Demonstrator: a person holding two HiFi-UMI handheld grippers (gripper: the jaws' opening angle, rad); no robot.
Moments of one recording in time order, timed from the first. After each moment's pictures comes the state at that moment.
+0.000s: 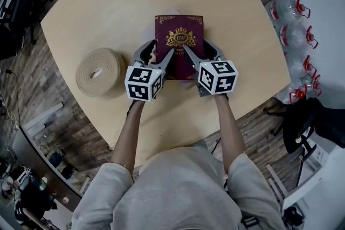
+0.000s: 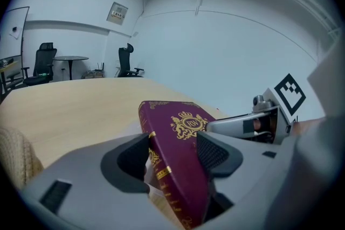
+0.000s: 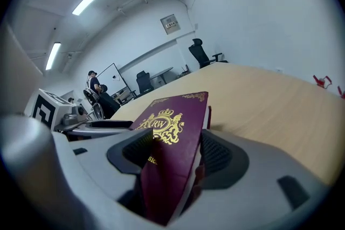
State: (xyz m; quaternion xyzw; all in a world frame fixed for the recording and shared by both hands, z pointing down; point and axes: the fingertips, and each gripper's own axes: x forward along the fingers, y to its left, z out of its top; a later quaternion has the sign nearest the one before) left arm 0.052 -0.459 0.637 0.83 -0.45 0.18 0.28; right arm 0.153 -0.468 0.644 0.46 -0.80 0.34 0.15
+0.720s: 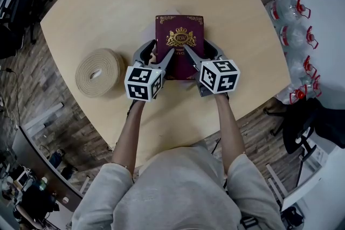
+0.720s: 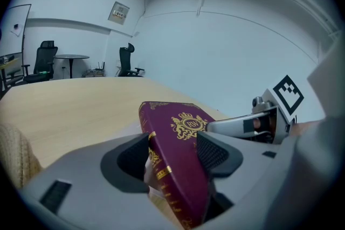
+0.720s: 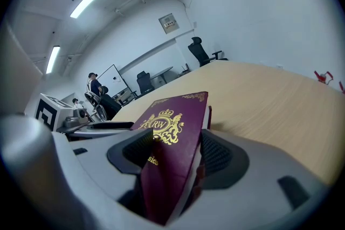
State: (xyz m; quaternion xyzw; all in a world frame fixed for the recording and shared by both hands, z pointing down) left arm 0.051 -0.461 0.639 0.83 -0.45 0.17 0.28; right arm 0.152 -0.470 0.647 0.46 -0.80 0.35 0.15
